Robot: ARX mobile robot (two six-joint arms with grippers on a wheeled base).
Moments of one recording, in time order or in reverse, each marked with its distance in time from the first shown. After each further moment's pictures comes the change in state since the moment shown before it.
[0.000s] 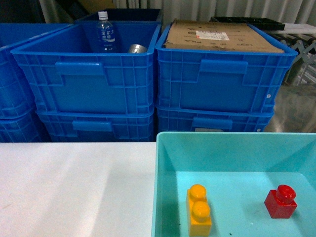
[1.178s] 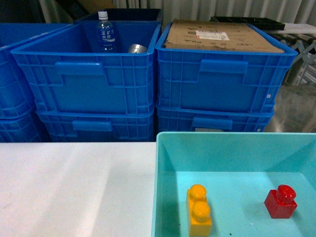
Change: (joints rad) left arm 0.000 0.000 0.000 0.000 0.000 0.000; right arm 0.063 0.259 0.021 0.144 0.027 0.016
